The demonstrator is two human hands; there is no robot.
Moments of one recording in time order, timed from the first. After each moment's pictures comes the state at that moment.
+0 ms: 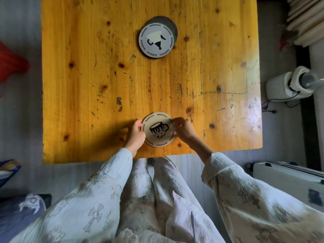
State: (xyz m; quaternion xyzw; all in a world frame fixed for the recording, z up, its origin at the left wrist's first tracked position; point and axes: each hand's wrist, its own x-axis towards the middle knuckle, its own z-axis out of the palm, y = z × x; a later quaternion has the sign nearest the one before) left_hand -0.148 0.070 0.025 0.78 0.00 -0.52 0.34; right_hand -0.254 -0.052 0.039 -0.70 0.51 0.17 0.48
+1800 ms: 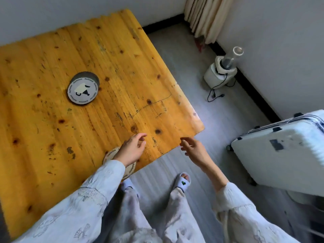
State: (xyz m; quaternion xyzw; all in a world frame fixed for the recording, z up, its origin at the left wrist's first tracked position) left_hand -0.239 -0.016 0.112 0.71 -0.49 -0.48 0.15; right_hand -0.449 -0.056 0.124 -0.54 0.67 -0.06 0.51
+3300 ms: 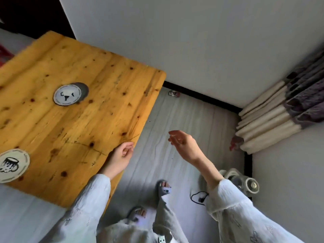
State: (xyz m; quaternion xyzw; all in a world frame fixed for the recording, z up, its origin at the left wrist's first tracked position) left_hand -0.428 -0.350 0.145 0.81 -0.05 -0.30 0.50; right_hand -0.499 -0.545 0.198 -0.85 0.27 0.09 0.45
